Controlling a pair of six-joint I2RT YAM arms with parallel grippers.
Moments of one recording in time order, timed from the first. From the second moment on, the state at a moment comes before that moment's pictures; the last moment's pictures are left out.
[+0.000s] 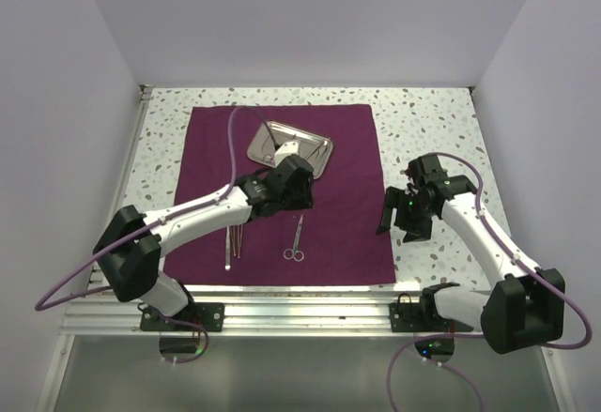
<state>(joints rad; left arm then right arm) -0.88 1.53 1.09 -0.43 -0.28 -0.84 0.21 1.18 0.87 -0.99 -0.17 0.46</state>
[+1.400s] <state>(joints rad) -0.60 2.43 2.11 -0.46 -0.14 -0.20 0.21 1.17 0.93 -1.10 -0.12 0.45</state>
